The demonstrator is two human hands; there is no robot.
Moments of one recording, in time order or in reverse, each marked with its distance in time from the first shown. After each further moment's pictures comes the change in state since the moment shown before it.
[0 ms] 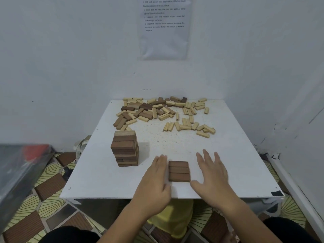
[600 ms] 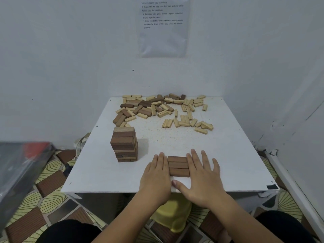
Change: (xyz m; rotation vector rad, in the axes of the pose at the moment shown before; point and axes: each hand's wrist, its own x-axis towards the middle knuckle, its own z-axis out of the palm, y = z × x) left_hand 0.018 0.014 0.013 0.525 -0.230 -0.135; right_hand 0.000 -0.009 0.028 -0.360 0.027 -0.063
